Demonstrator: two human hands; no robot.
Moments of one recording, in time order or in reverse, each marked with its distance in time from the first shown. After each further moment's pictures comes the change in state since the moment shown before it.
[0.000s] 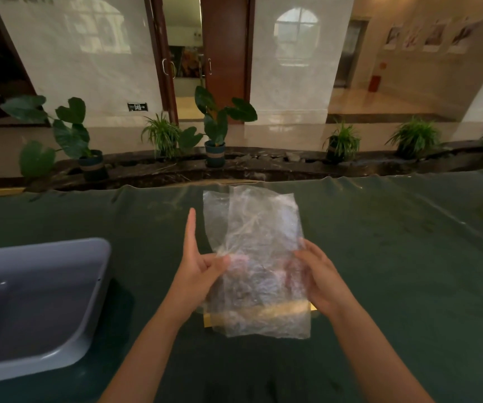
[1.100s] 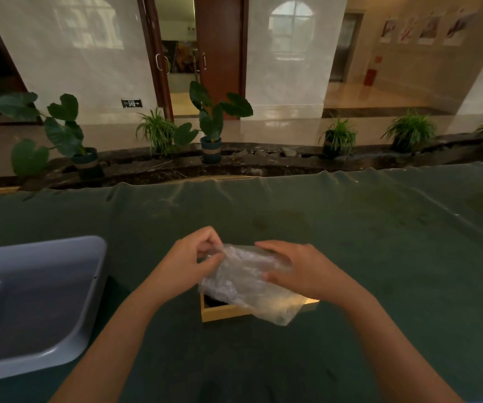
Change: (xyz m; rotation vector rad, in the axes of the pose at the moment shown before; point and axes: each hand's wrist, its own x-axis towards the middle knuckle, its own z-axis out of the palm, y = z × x) left_hand 0.016 0.023 -0.018 0.594 -0.186 0.064; right_hand -0.021 -0.027 0.021 -1.457 -0.339 -0.366
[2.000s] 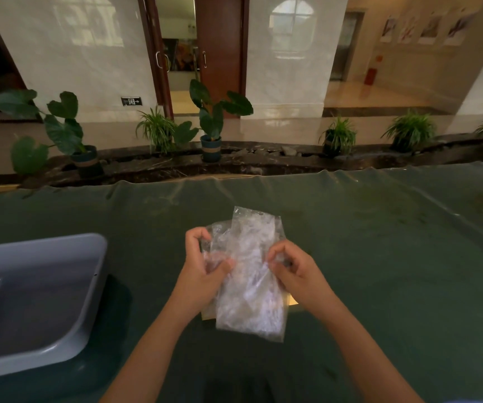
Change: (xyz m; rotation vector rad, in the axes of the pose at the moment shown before) left_hand -0.016 -0.002 0.042 -0.467 0.232 -0.046; right_hand -0.008 0.007 0.035 0.632 0.271 -0.079
